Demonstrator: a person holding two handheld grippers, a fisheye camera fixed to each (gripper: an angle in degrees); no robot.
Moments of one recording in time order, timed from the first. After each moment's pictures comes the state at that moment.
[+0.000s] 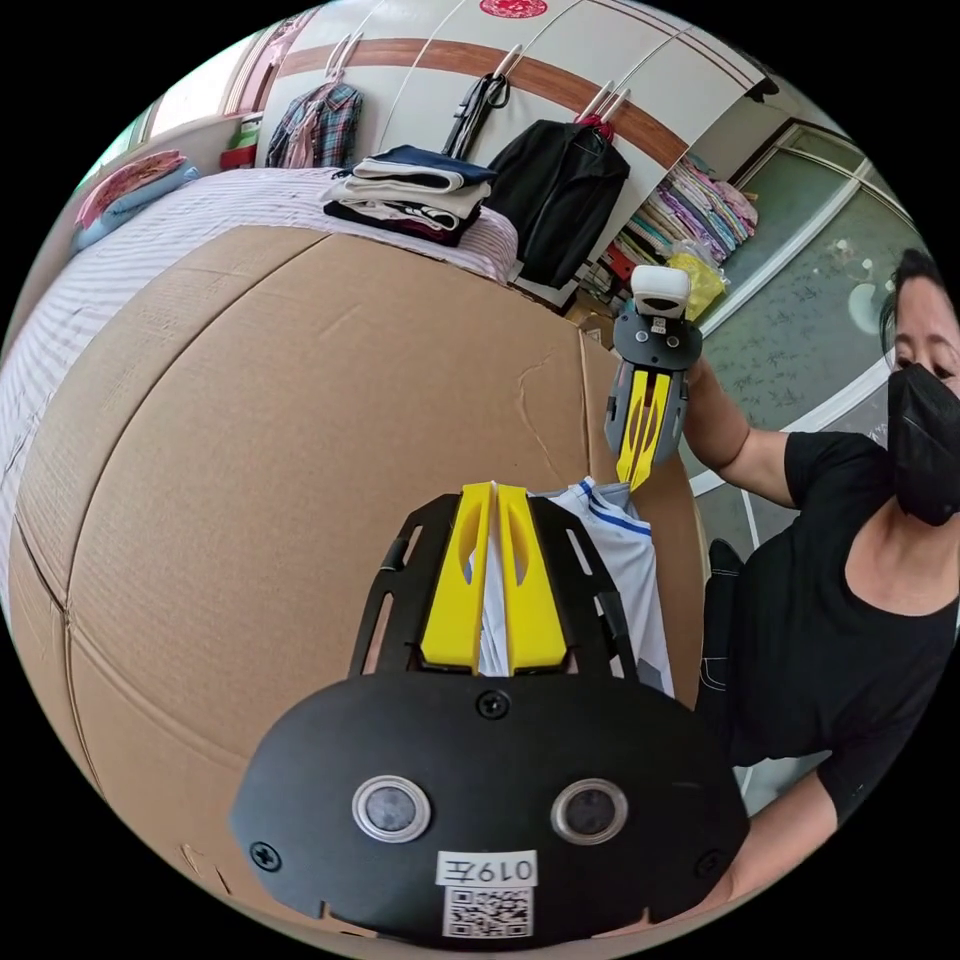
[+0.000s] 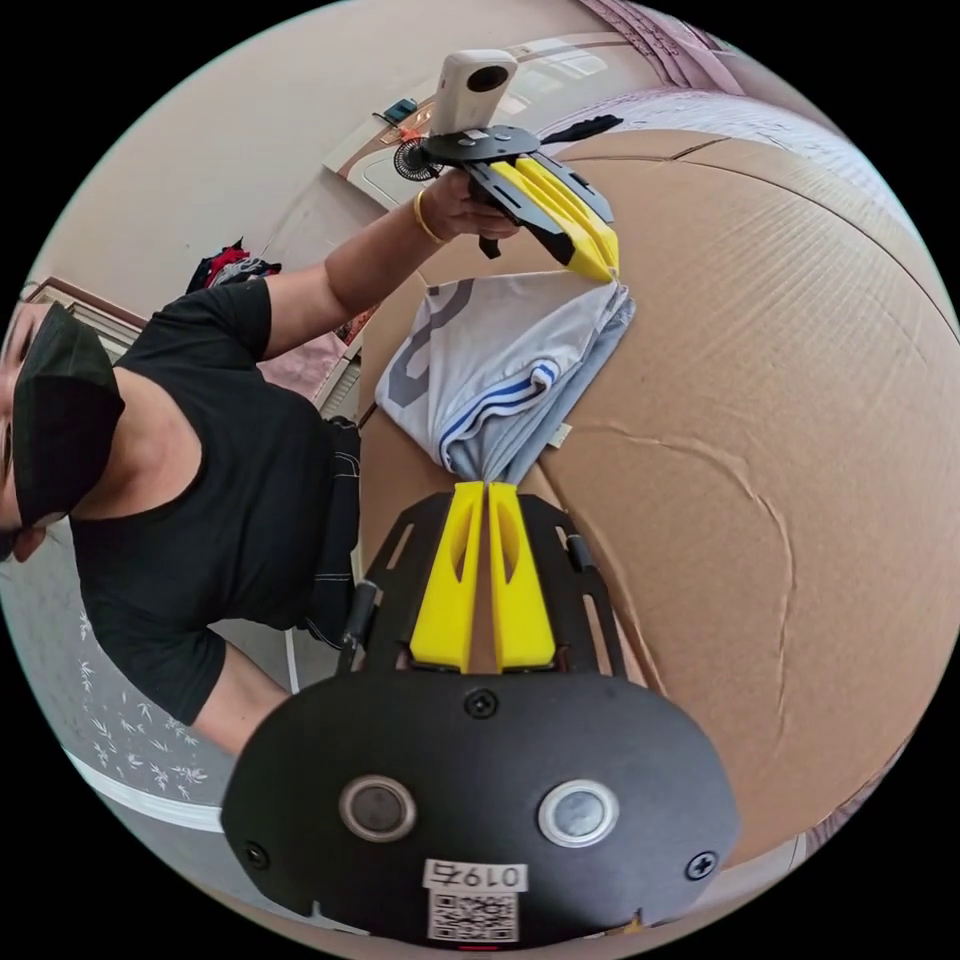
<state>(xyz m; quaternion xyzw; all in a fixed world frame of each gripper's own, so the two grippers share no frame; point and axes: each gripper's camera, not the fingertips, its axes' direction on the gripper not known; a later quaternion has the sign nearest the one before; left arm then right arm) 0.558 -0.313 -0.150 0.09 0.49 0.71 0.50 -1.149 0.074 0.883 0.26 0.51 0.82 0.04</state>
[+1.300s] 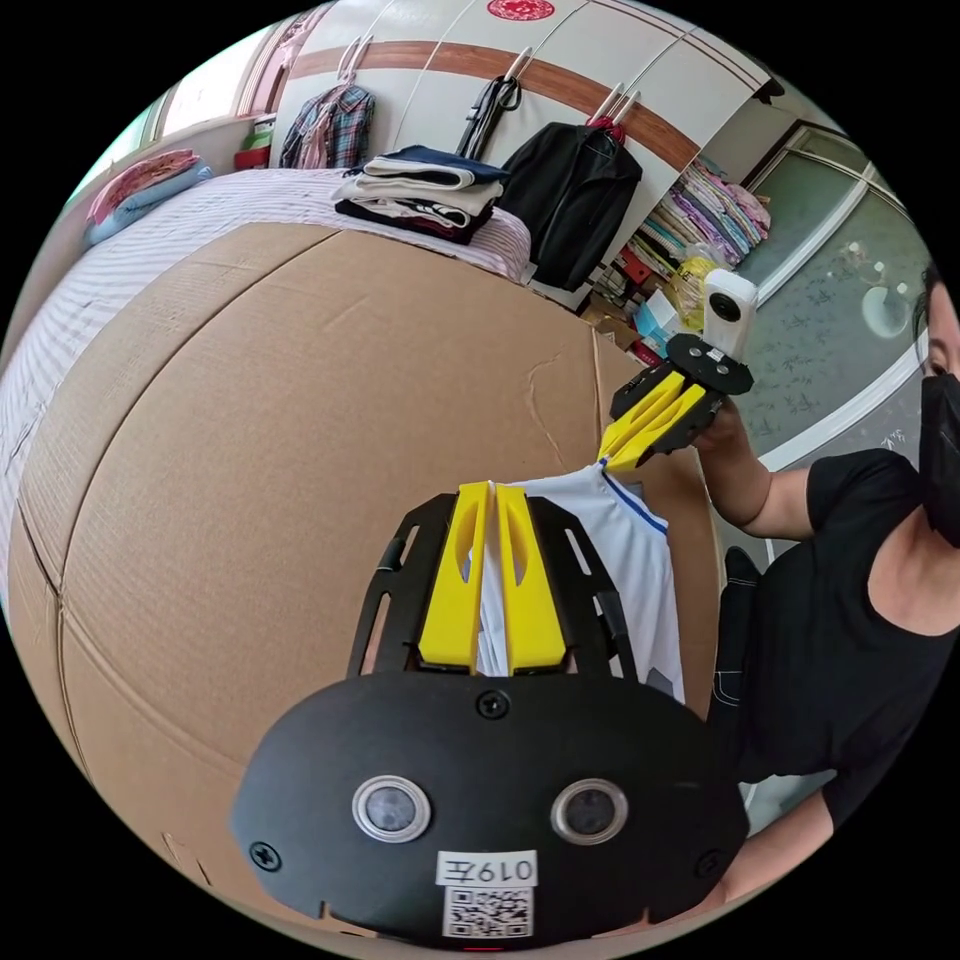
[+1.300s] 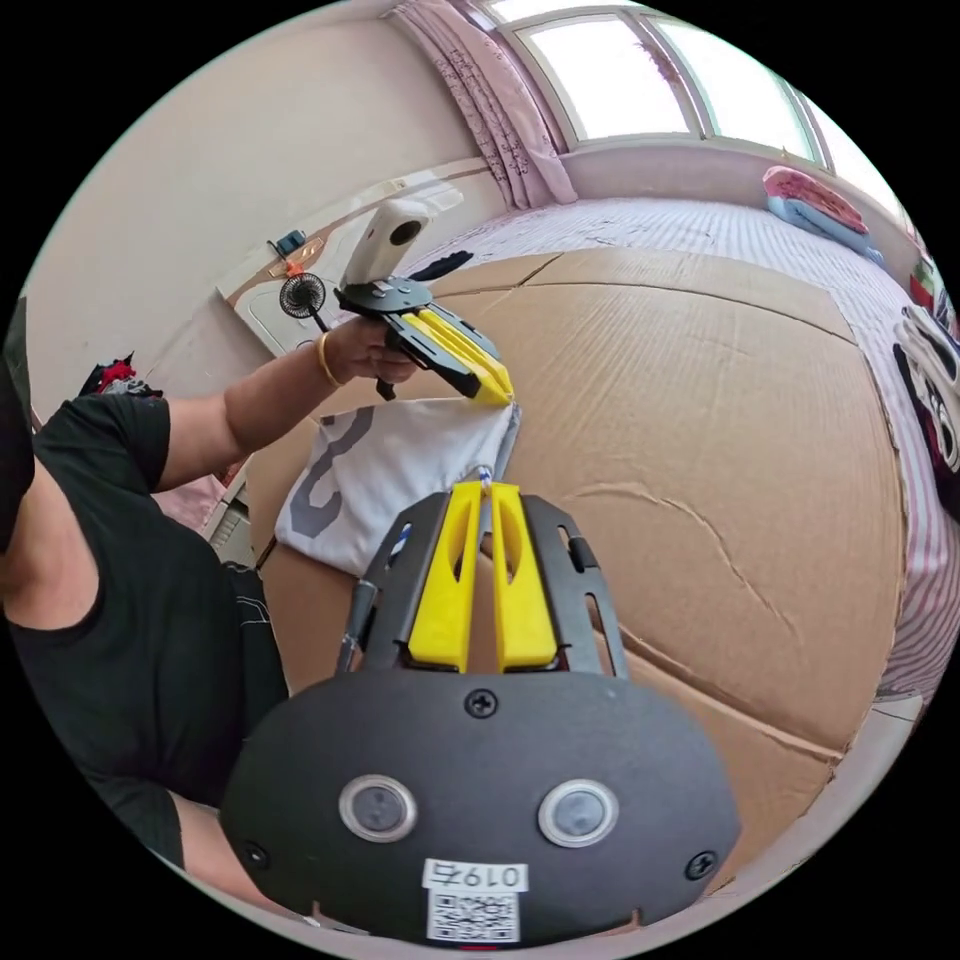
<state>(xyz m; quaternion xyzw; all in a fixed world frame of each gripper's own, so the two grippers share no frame) 0.560 -0.255 -0.113 0.11 0.48 0.70 0.52 -0.970 0.116 1.010 0.15 0.64 0.72 -0.21</state>
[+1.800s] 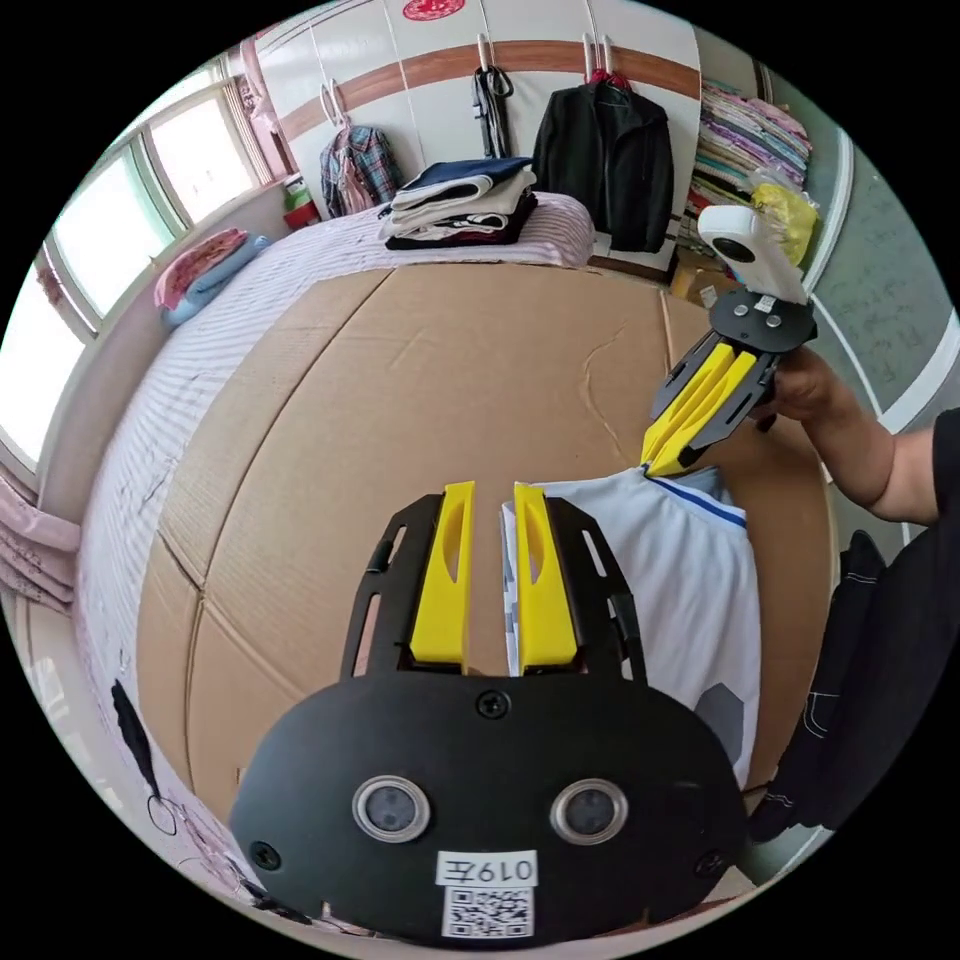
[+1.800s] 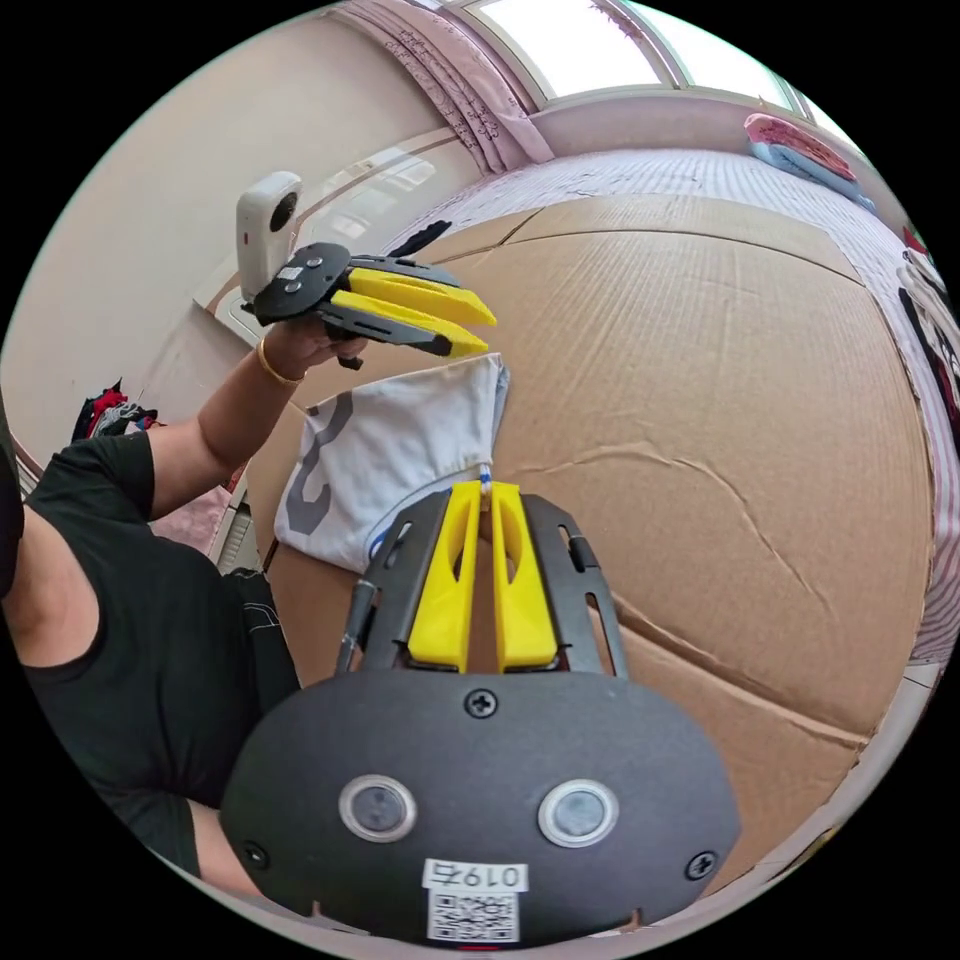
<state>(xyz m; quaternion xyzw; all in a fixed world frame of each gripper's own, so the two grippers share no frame) 0.525 -0.094 -0.112 0.28 0.33 0.69 0.59 -0.946 0.180 1.046 0.19 0.60 0.74 -0.23</state>
